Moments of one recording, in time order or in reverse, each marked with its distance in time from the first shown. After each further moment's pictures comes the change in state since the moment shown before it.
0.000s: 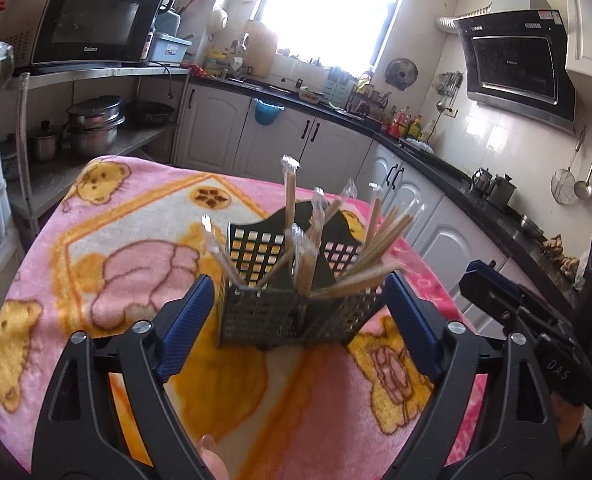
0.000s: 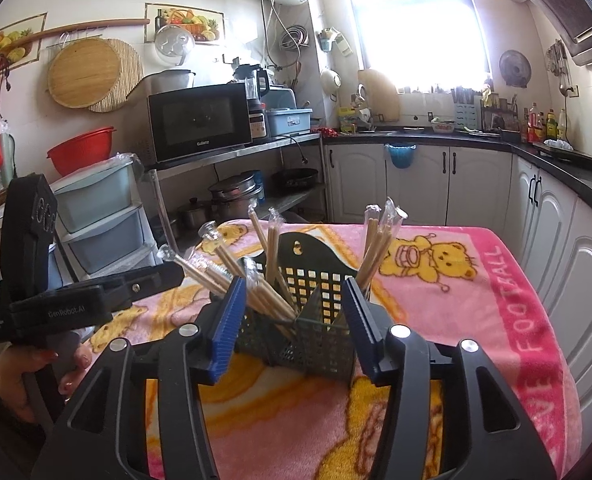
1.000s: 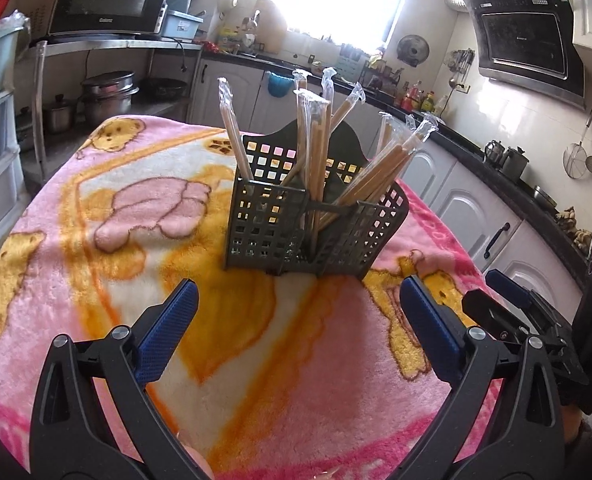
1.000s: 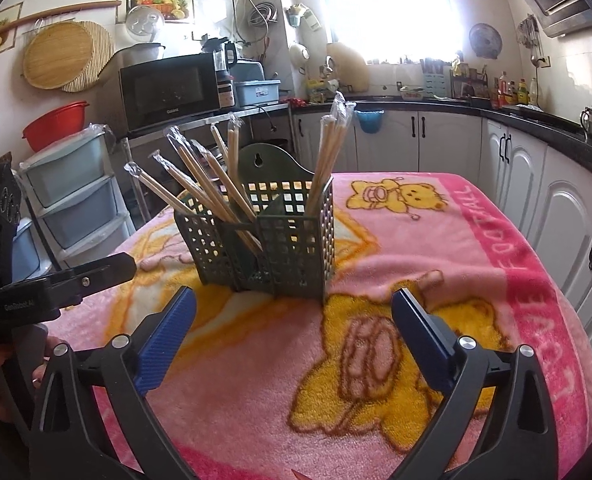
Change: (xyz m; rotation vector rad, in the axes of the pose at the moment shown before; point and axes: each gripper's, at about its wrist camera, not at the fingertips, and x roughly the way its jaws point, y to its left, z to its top) left arm 0.000 -0.001 -0.073 0.000 0.057 0.058; right arm -0.002 -0.013 -0.083 0.047 0.071 -0.109
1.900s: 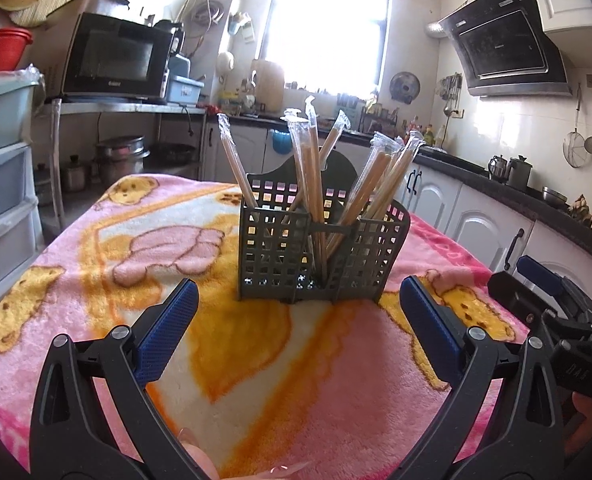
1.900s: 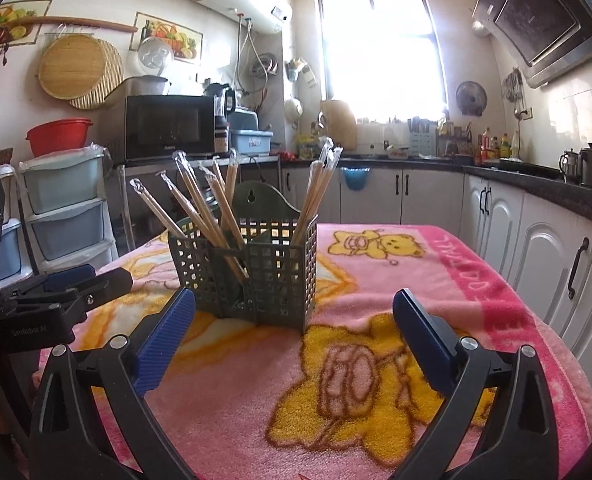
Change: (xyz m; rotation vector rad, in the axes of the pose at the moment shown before) left arm -0.013 -0.012 -0.033 0.112 -0.243 0.069; right arm -0.020 0.004 -0.026 -0.055 -0.240 -0.067
